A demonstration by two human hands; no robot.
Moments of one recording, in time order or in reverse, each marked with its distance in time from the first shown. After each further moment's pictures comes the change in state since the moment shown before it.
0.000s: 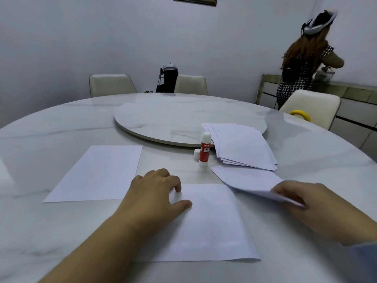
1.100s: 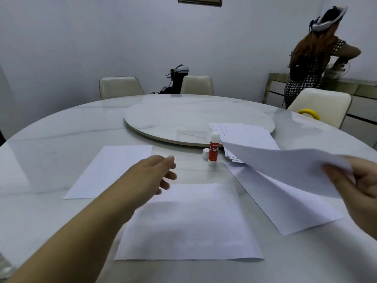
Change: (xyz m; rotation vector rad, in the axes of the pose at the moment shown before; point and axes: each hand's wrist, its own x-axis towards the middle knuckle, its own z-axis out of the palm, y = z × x) left_hand -0.006 -0.008 -0.052 -0.897 -0.070 -0.499; right_hand -0.015 0.015 -0.011 0.313 0.529 -0.194
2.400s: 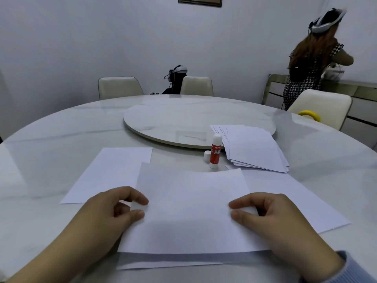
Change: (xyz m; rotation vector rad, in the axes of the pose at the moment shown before) left_hand -0.032 -0.054 -0.040 0.317 0.076 0.149; right_hand -0.017 -0.087 0.091 0.419 -0.409 0.552
